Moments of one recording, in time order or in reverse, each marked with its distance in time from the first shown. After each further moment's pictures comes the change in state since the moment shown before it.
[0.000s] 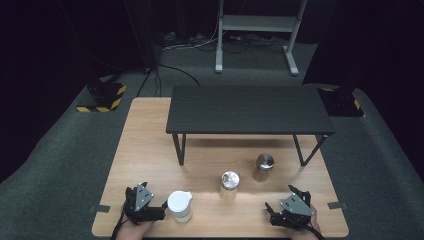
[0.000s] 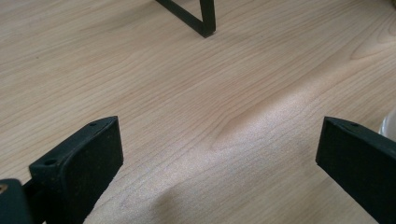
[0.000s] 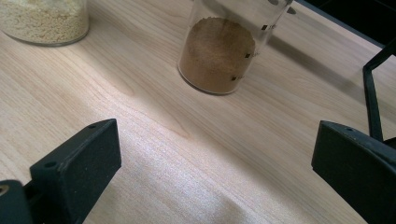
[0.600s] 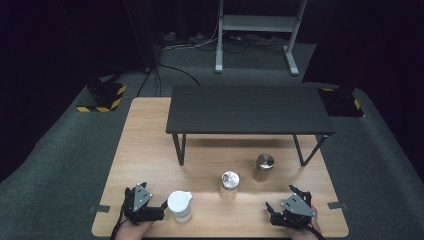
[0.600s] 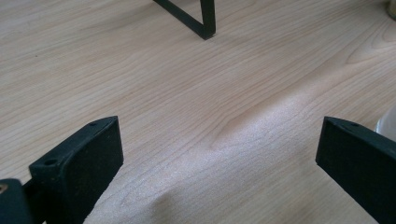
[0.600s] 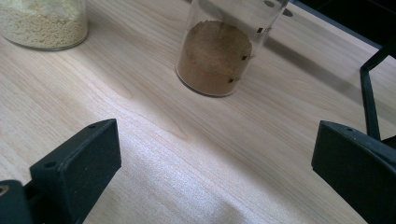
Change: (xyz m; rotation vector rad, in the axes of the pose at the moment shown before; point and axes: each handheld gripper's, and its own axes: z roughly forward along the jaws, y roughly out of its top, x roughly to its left) left arm 0.003 -0.002 -0.002 -0.015 -0.021 -0.032; right arm -0.001 0.000 -0.001 -0.011 -0.003 0.010
